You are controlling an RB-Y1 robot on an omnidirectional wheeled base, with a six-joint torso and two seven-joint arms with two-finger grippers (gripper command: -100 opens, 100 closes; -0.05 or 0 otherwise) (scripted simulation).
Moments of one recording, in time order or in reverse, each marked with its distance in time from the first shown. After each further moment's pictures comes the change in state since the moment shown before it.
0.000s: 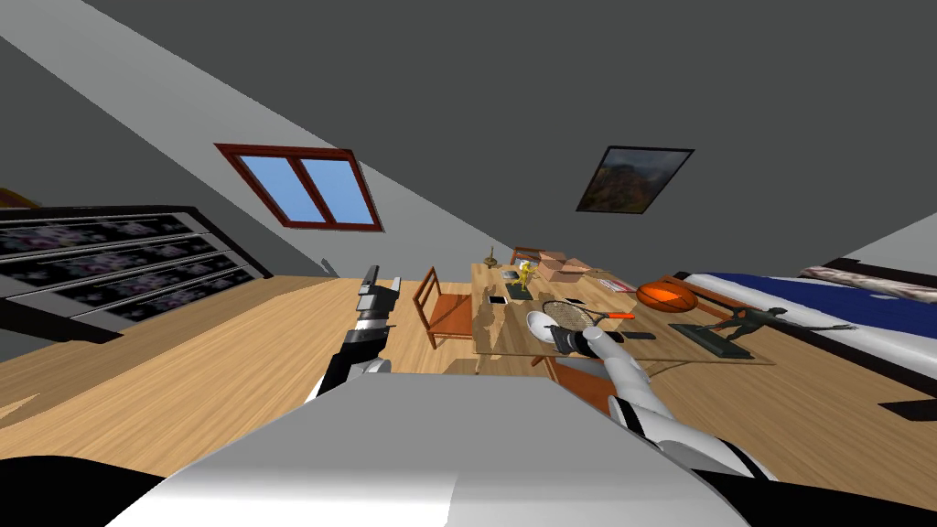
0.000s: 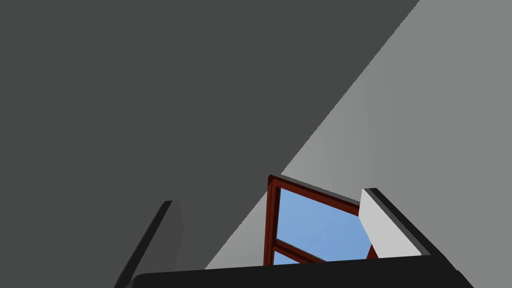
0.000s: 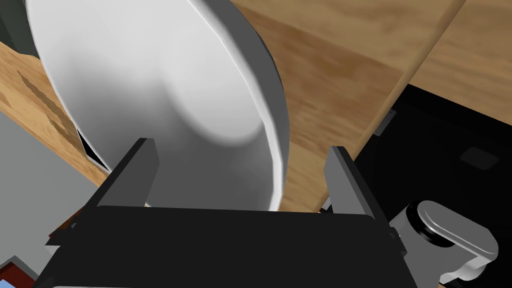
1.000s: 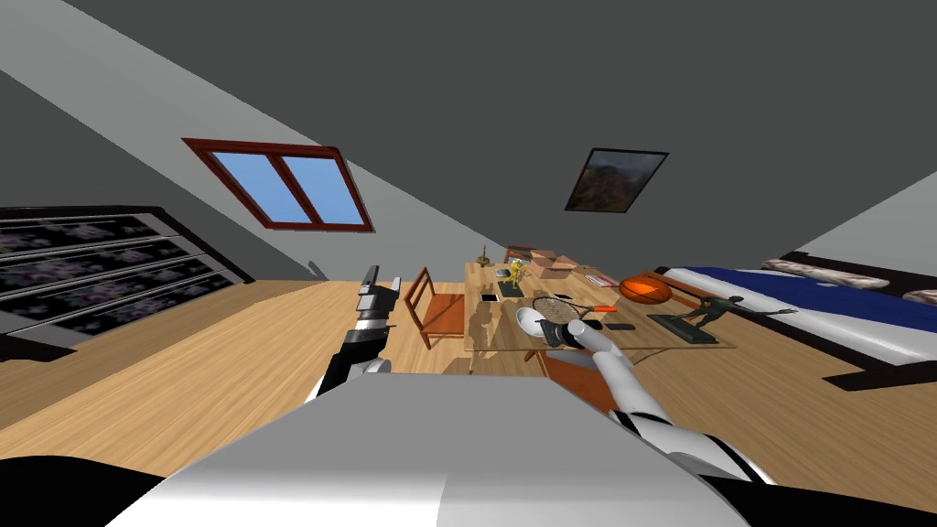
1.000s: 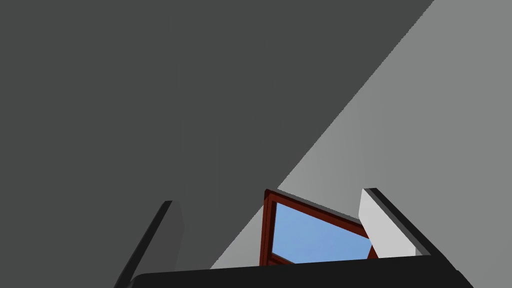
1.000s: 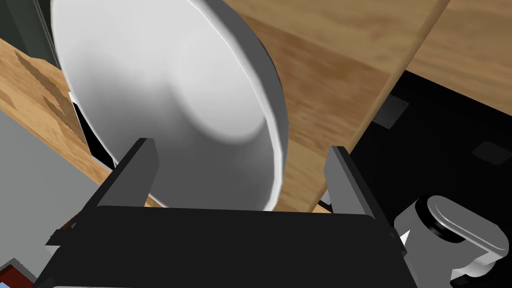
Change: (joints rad) left arm 0.000 0.000 0.000 0.000 0.000 0.000 0.000; right arm 0.043 -0.004 0.201 -0.204 0.019 -0.017 -0.241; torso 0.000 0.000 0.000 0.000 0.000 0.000
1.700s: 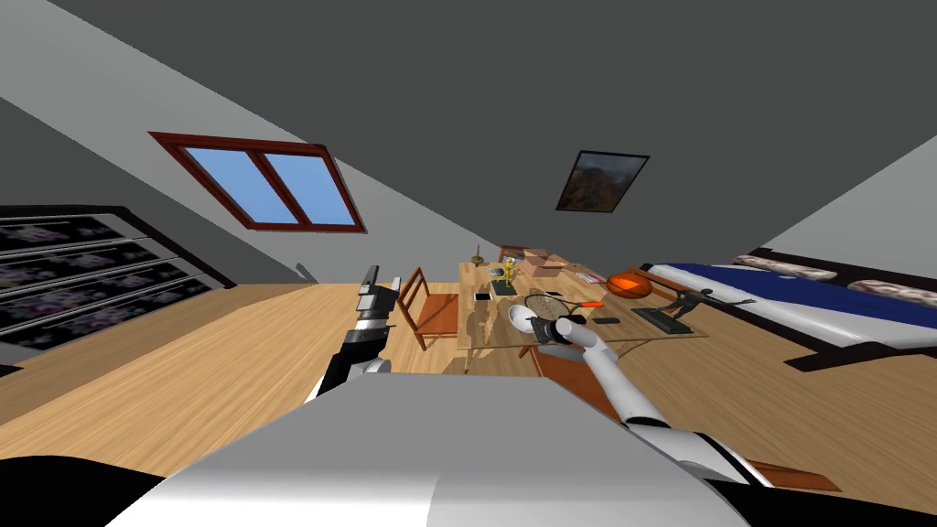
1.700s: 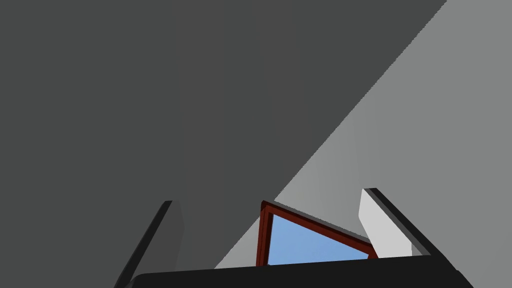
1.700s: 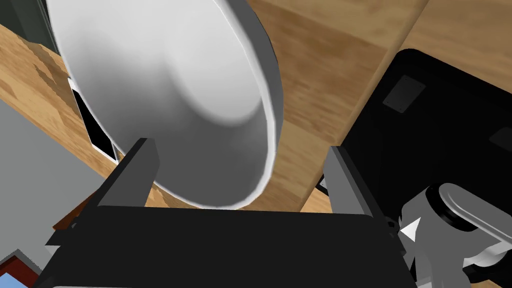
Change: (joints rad) left arm 0.000 0.000 0.000 0.000 0.000 0.000 0.000; right arm 0.029 -0.004 0.155 -0.145 0.012 -0.017 -0.170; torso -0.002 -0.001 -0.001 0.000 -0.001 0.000
